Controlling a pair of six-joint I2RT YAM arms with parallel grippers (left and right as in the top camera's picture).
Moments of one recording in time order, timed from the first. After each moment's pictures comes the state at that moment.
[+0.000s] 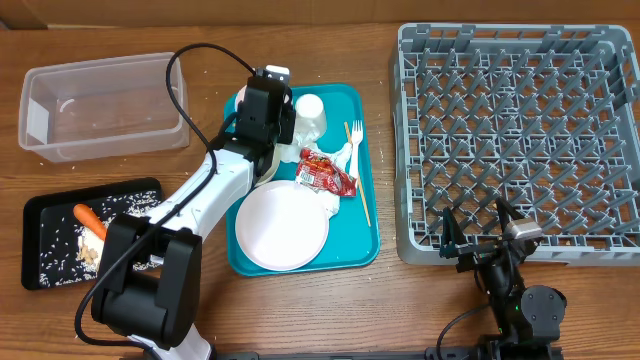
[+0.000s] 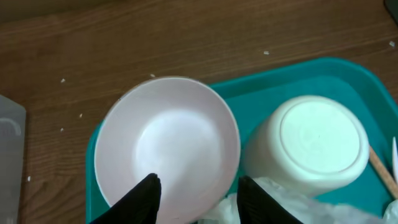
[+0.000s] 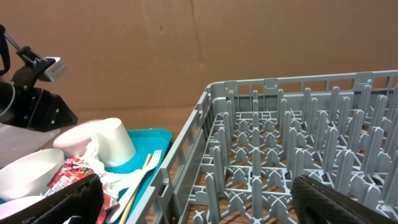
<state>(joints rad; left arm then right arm) -0.33 1.81 1.17 -0.09 -0.21 -0.07 0.00 0.01 0.02 -0.02 -0.23 0.14</state>
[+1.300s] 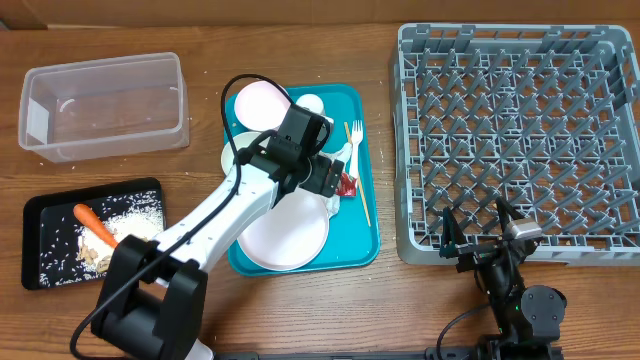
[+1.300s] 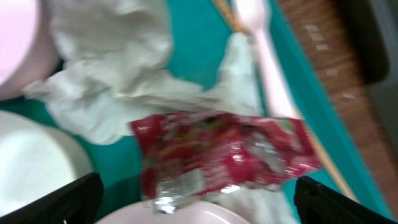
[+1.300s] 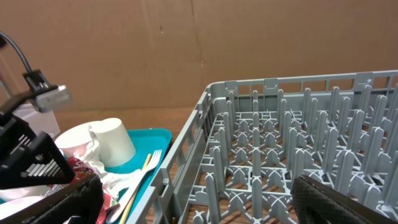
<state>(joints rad) -0.50 1.73 1.17 -0.50 -0.01 -0.11 0.00 0.01 0.02 -0.02 -0.23 0.14</state>
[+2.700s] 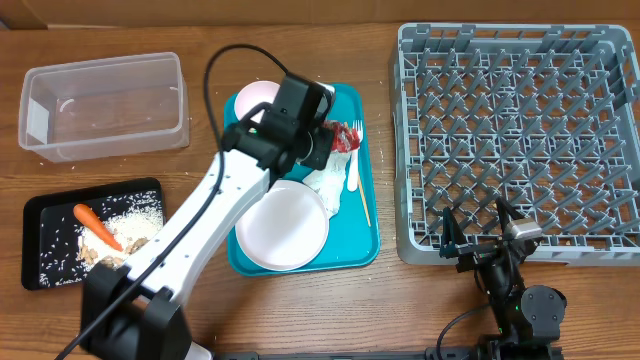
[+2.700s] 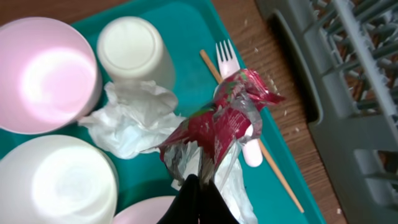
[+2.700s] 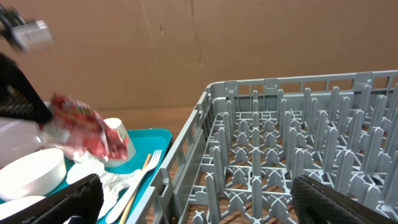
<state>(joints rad) -0.49 1.66 1.41 -0.71 0.01 -0.16 0.00 0.01 0.02 -0.02 -0.23 0.14</state>
